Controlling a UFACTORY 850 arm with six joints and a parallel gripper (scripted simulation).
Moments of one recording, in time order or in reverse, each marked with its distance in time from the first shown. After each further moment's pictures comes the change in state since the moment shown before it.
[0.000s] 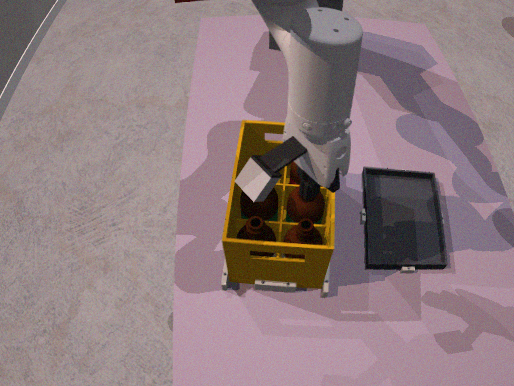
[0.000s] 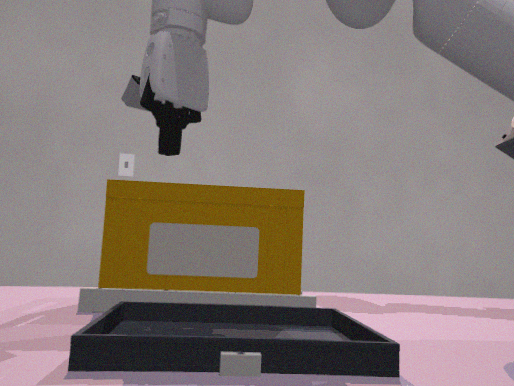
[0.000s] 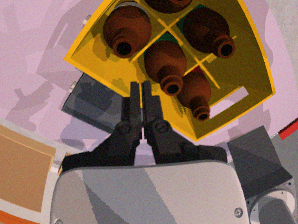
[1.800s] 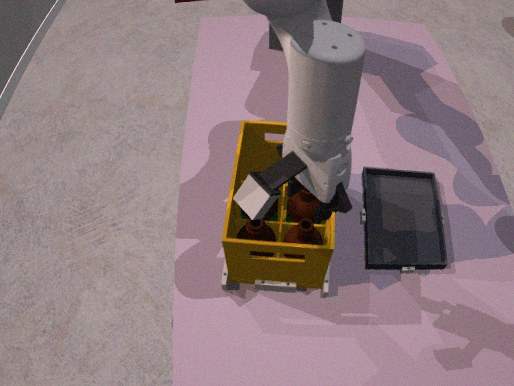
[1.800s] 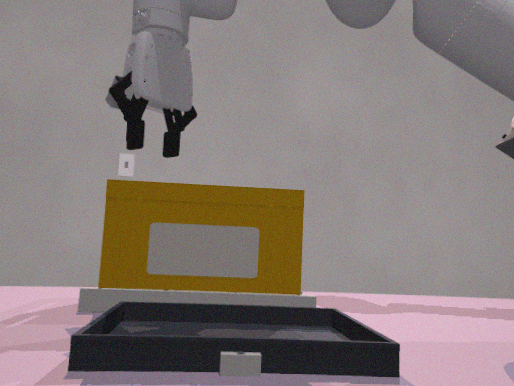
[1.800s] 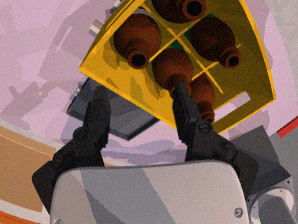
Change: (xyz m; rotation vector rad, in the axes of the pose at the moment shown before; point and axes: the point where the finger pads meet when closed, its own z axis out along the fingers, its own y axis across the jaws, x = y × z) arm 0.016 -0.017 0.003 -0.014 -0.013 -0.003
